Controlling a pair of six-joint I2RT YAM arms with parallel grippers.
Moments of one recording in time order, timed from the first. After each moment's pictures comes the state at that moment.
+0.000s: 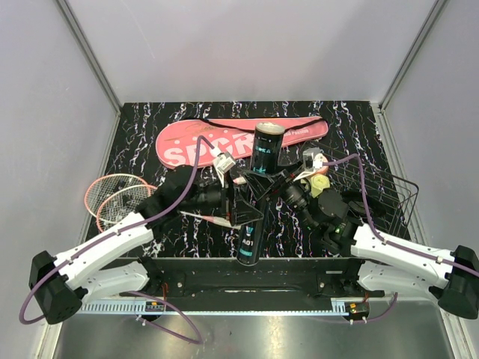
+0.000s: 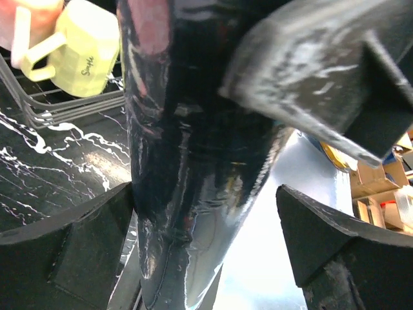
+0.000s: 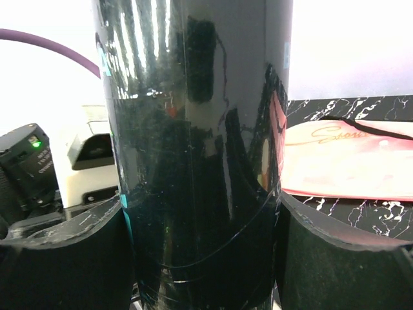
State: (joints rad) left arm -0.83 0.98 0.81 -0.01 0.55 -0.54; right arm 1.05 0.96 0.67 0.59 0.33 0.48
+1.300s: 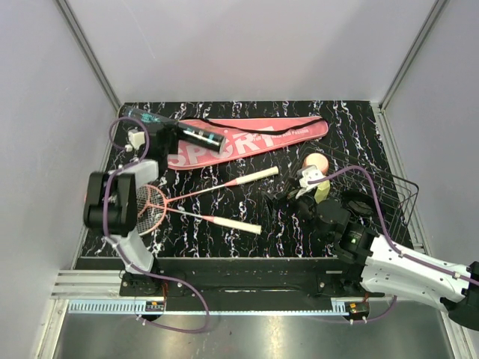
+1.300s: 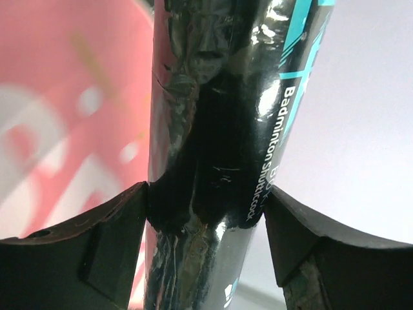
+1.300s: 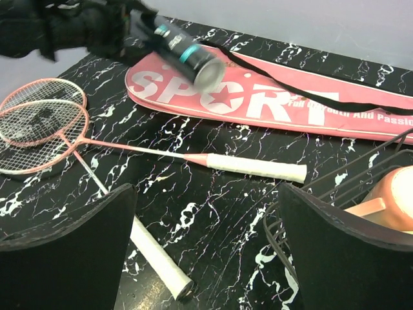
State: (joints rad) left arm -0.06 1.67 0.90 0.34 -0.15 -1.49; right arm 1.05 0.77 0.56 0.17 0.47 0.14
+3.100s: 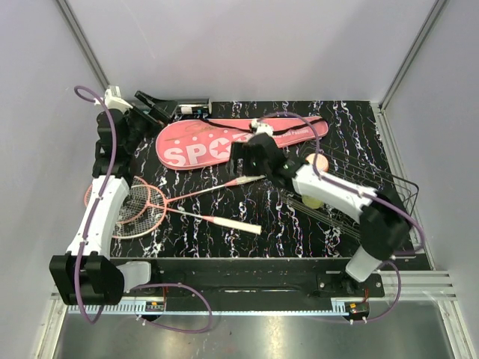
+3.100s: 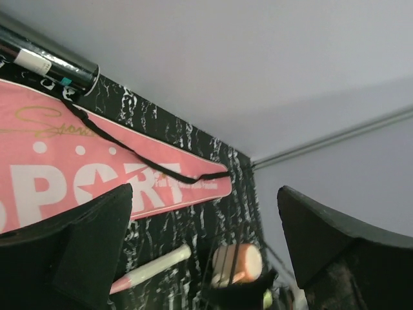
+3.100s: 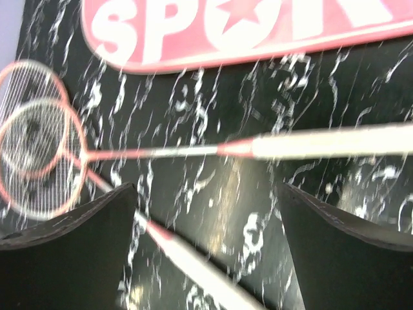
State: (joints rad) left arm 0.00 1.21 1.09 0.03 0.26 -0.93; right arm 0.83 1.57 1.18 -0.16 0.12 0.61
